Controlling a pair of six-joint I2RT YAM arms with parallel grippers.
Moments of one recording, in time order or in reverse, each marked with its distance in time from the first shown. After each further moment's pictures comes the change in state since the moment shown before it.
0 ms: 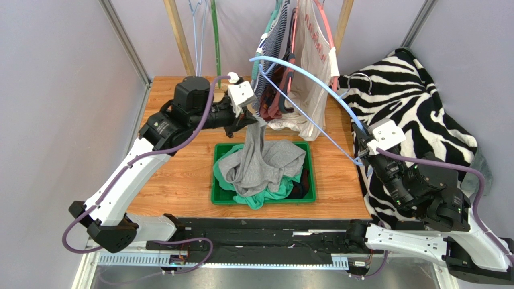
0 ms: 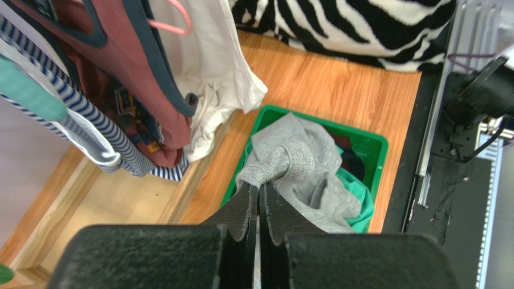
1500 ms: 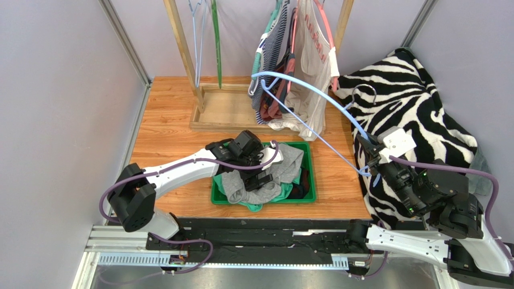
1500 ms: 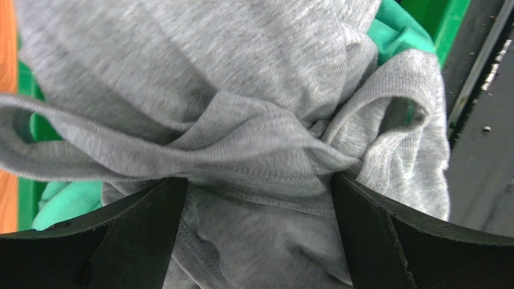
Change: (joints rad) left arm -0.182 0.218 -0.601 0.179 -0.206 0.093; right arm 0.000 -0.092 -0.013 -0.151 -0.043 0.092
